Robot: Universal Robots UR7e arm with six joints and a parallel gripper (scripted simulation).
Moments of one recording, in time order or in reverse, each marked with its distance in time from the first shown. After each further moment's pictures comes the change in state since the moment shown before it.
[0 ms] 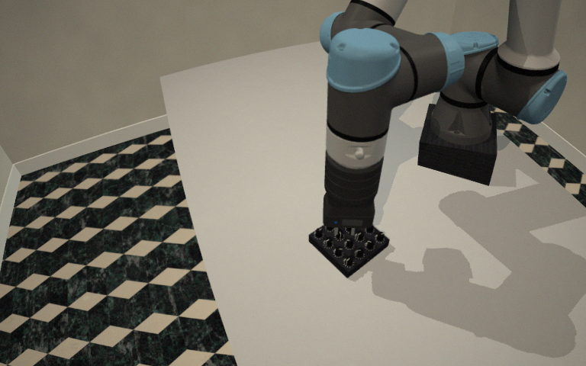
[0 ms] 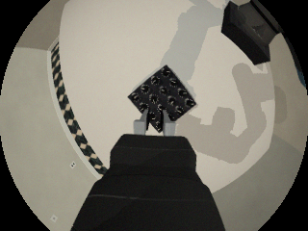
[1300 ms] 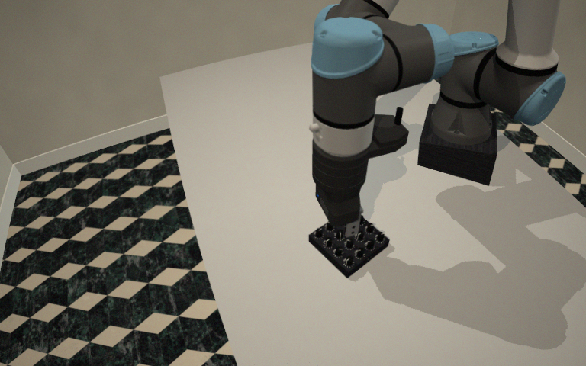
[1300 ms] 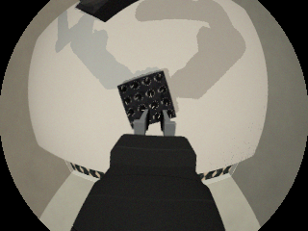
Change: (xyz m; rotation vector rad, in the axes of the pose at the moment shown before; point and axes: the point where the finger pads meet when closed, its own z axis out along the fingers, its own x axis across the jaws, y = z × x) arm 0.006 0.003 -0.008 -0.001 0.001 1.172
